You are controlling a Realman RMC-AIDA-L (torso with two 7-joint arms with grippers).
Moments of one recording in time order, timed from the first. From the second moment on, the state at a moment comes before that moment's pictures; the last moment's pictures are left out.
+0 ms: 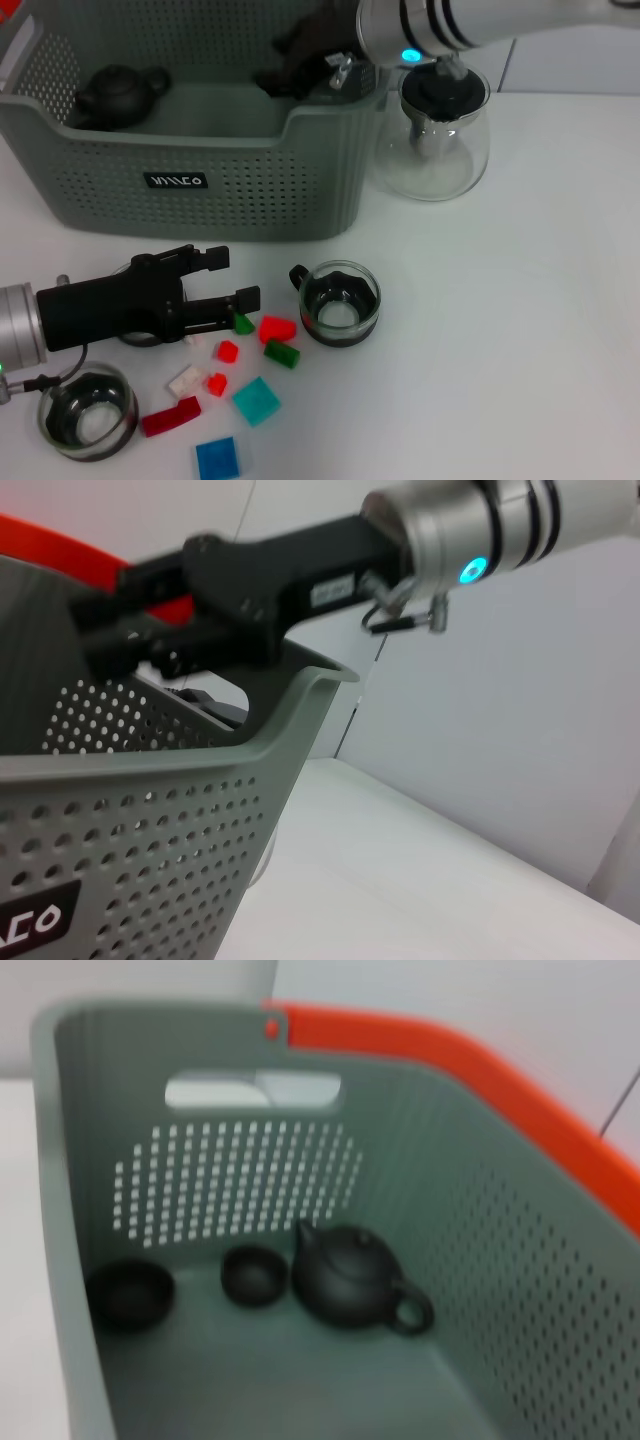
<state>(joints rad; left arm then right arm) -0.44 -2.11 0.43 0.57 2.12 1.67 -1.32 1.27 2.11 -1.11 -0.38 -2.17 -0.72 1.73</state>
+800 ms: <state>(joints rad) -0.44 -2.10 0.43 0.57 2.11 1.68 -1.33 0.70 2.08 -1.13 -1.17 -1.66 -1.58 1.59</state>
